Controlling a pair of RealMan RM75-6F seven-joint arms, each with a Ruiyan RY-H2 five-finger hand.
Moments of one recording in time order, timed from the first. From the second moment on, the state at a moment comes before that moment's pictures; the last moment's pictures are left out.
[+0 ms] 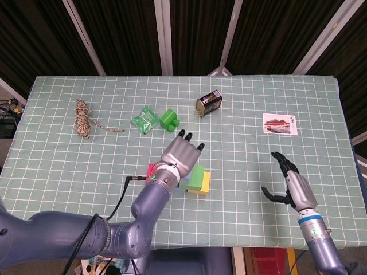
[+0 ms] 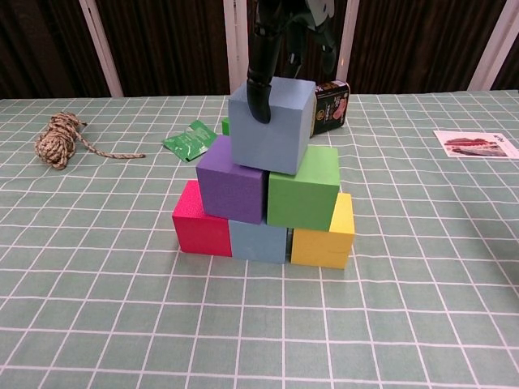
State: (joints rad) left arm -1.97 -1.16 -0.12 -1.97 -0.47 0.95 1.09; right arm 0.31 -1.06 0.17 -2.07 -1.08 1.16 0.06
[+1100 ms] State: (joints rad) left arm -1.94 -1.21 -0.22 -1.95 -0.55 1.04 1.20; right arm 0.31 -1.05 0.16 -2.07 -1.08 1.16 0.07
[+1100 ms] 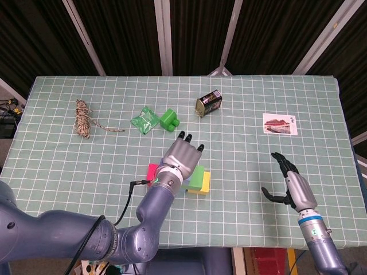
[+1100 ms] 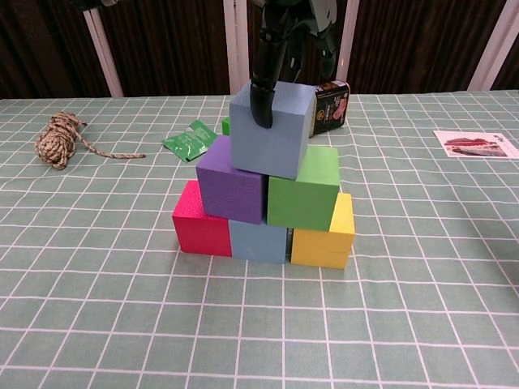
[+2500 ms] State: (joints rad) left arm -1.86 -1.23 -0.34 -1.96 -0.57 1.12 1.29; right arm 0.31 -1.05 0.16 -2.07 -1.08 1.16 0.06
